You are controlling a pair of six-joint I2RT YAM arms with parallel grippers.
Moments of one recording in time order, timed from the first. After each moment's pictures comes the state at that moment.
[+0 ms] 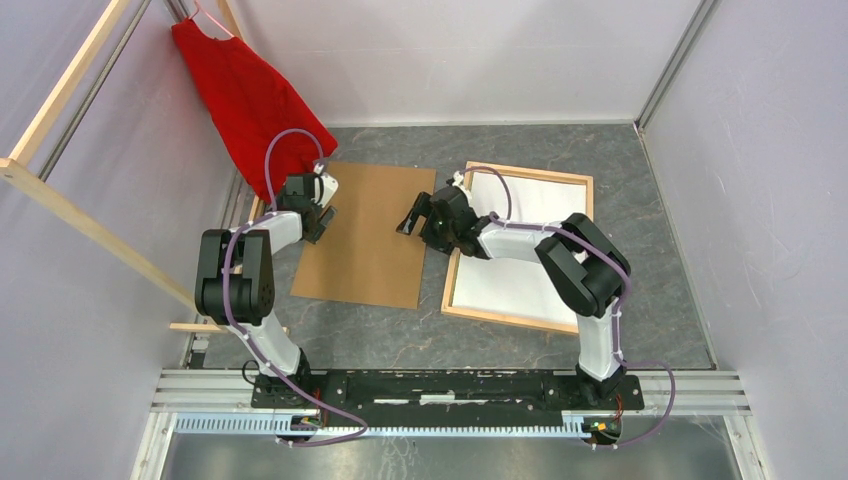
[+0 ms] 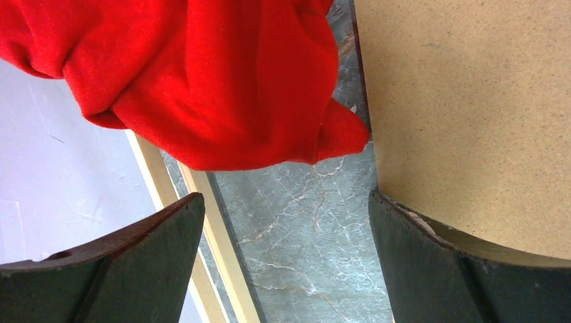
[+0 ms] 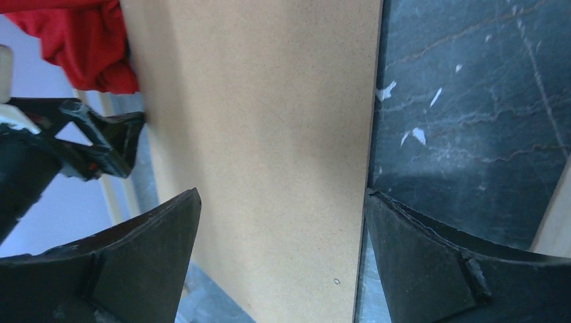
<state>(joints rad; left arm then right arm) -0.03 1.75 0.94 -0.06 -0.32 0.61 0.74 1.98 1.16 0.17 -0.01 1.07</state>
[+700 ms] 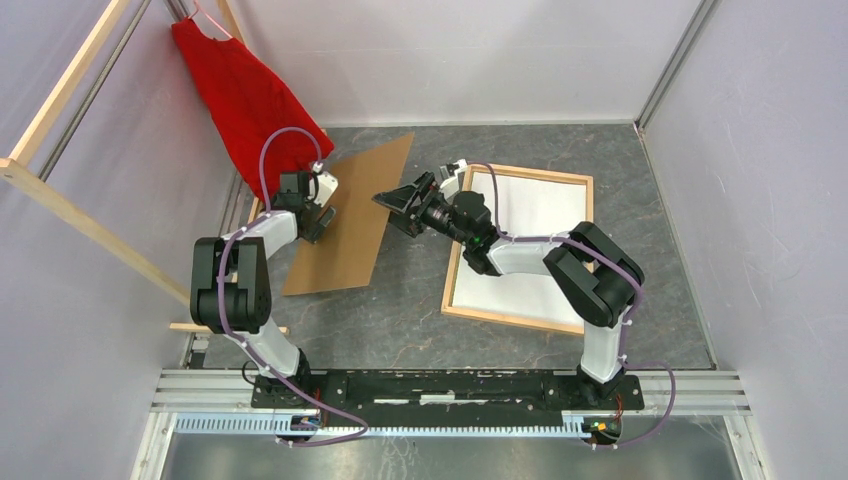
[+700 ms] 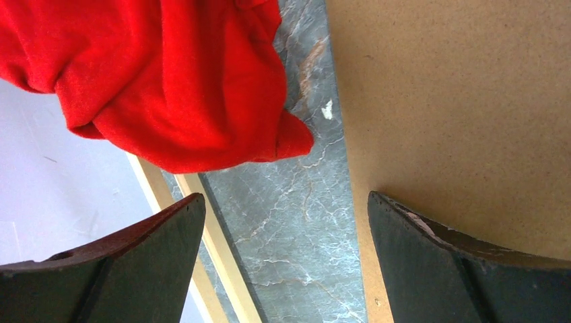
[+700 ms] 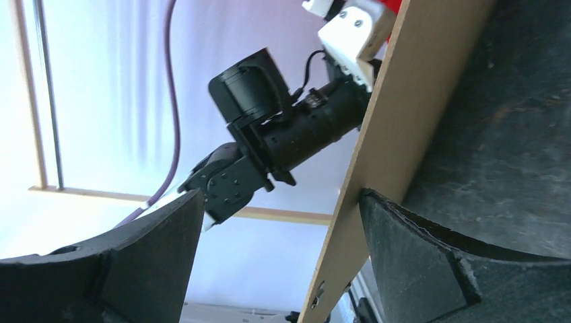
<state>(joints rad) -0.01 1.69 0.95 -0.13 -0.23 0.64 0.77 1.90 1.01 0.93 -0.23 1.39</state>
